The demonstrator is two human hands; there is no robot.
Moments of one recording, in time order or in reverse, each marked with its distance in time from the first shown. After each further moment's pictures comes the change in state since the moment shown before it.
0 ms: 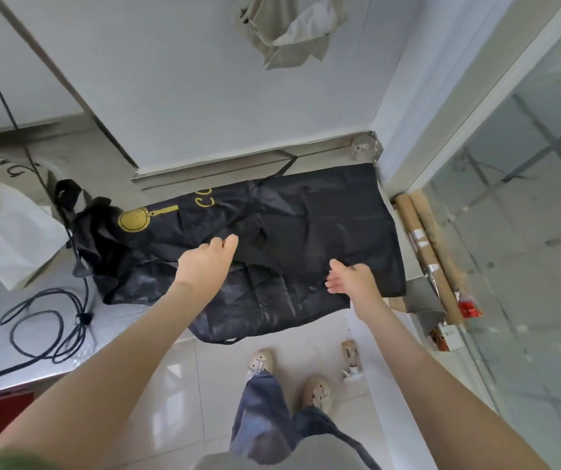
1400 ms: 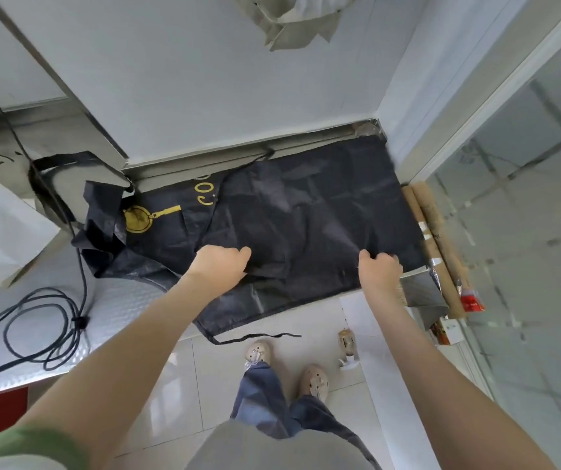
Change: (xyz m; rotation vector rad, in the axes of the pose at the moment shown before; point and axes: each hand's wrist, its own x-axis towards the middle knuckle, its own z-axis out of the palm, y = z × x) left_hand 0.025 0.012 0.021 -0.082 -0.091 0.313; right_hand 0.017 -0.003 -0.011 -0.432 0.419 -0.110
